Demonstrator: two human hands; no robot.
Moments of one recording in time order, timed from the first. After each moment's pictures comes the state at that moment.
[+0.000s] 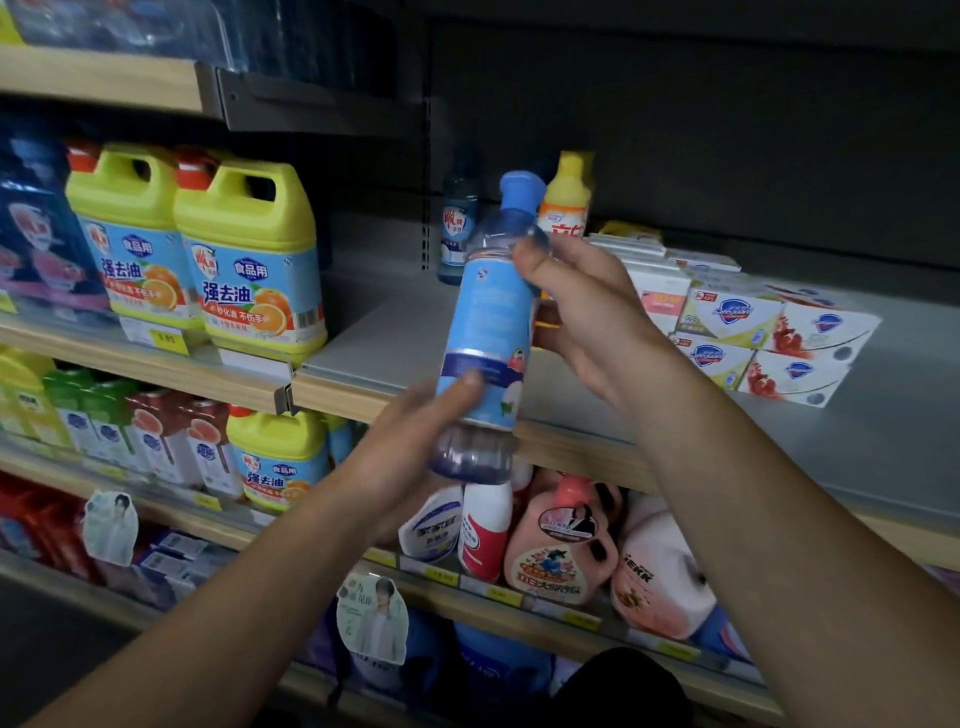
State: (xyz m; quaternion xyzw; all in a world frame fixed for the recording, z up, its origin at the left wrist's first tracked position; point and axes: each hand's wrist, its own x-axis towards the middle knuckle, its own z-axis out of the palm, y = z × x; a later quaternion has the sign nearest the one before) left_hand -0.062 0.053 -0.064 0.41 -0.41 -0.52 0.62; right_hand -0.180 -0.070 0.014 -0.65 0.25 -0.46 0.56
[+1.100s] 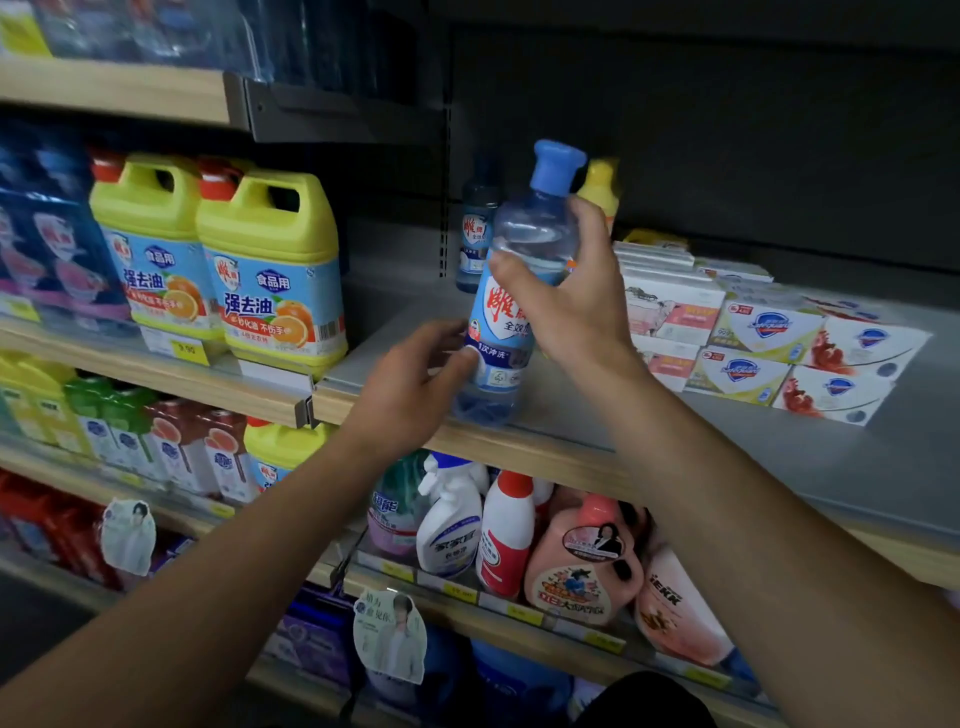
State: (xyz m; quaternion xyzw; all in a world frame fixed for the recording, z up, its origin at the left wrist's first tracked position) left_hand -0.005 0.006 -0.055 0.59 -0.59 -0.15 0.53; right_hand -0.139 -0.078 0.008 -0.70 0.25 -0.57 0.34
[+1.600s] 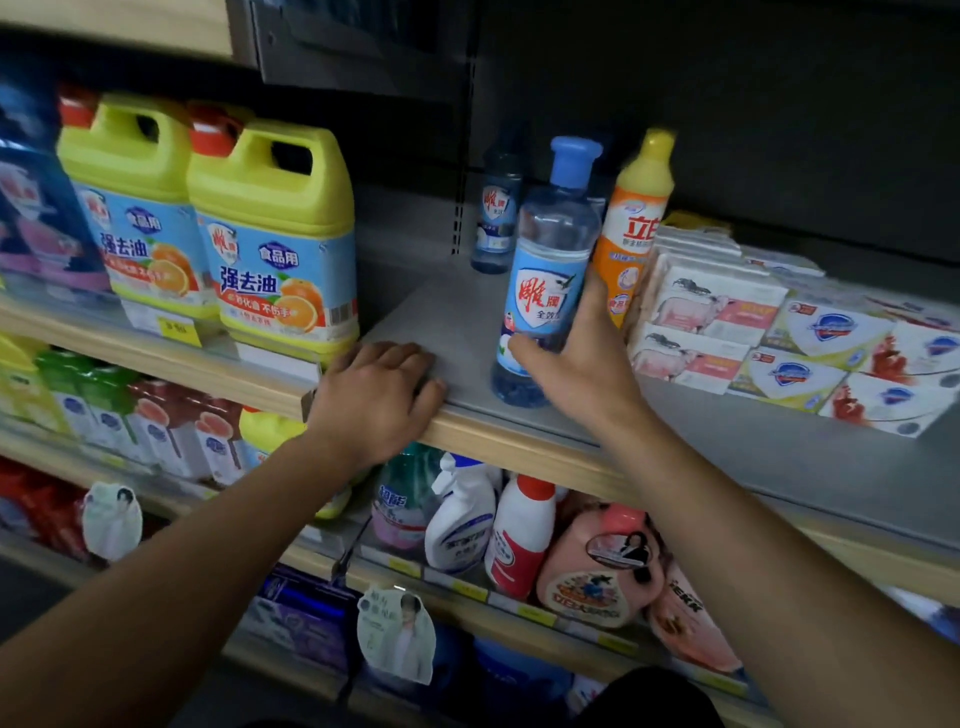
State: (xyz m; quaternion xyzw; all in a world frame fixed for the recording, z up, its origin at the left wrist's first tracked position) left_hand 0.071 -0.019 -0.109 0.76 -0.62 0.11 0.17; right_hand -0.117 -0.107 -0.052 -0.76 0.36 -0.45 0.29
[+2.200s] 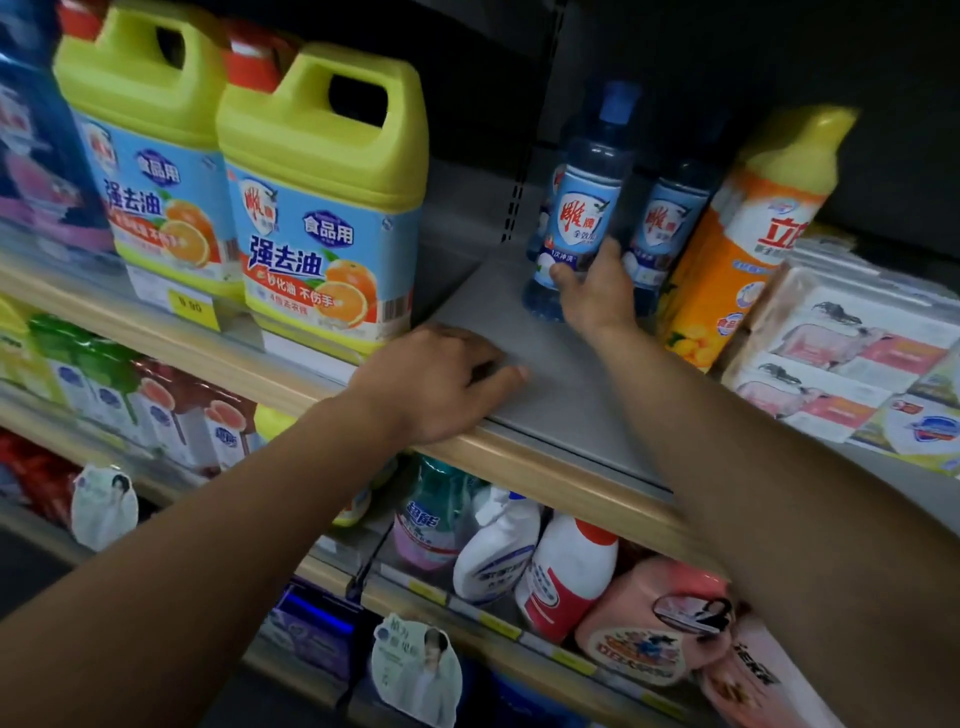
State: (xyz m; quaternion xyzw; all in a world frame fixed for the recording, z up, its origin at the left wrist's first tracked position) left_hand 0.110 -0.055 -0.093 0.69 -0.68 0.00 0.23; right_hand -0.003 -0.240 -0.068 -0.73 0.47 -0.42 0.25
